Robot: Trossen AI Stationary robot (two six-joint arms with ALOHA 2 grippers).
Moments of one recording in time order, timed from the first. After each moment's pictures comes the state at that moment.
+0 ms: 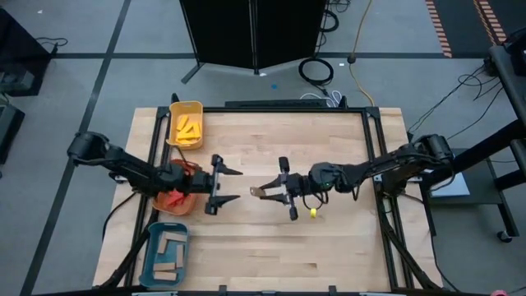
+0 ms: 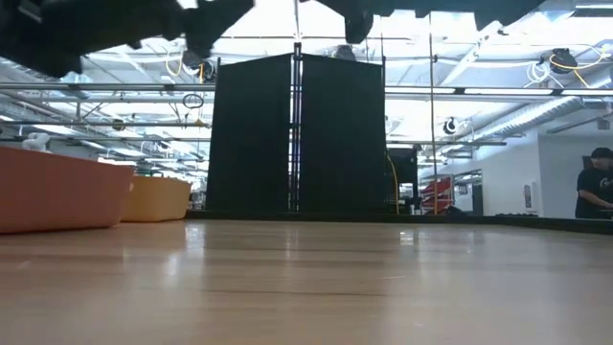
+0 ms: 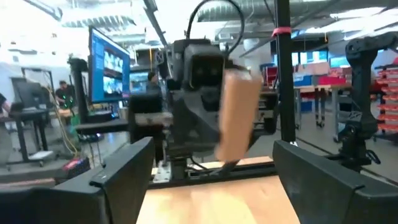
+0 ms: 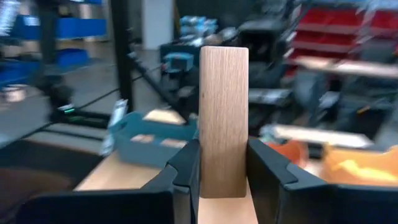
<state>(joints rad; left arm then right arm) -0.22 1.28 0.32 1.23 -0.09 0.14 0.17 1.52 0.86 0.64 -0.01 -0.03</state>
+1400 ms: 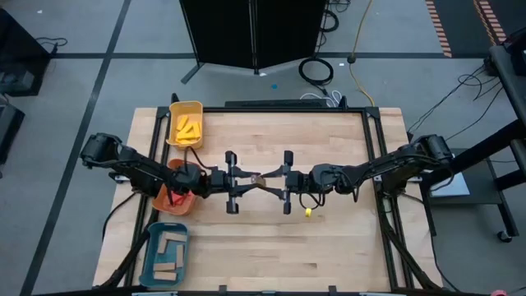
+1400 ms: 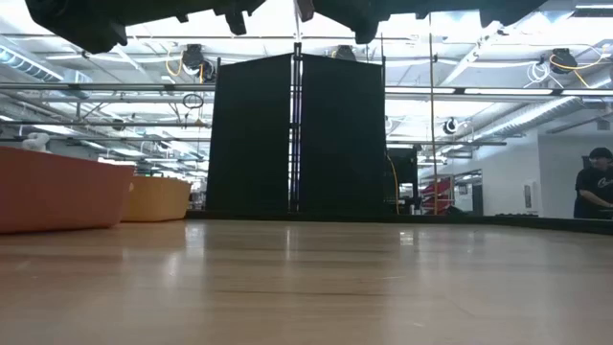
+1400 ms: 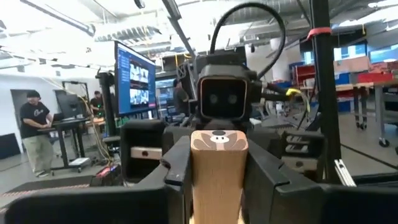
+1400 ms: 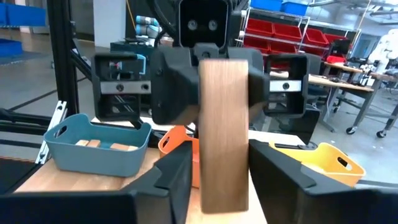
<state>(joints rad) -0.22 1.47 0.60 1.18 -0.20 0.22 0.19 1.54 0.86 0.68 0.23 -0.12</state>
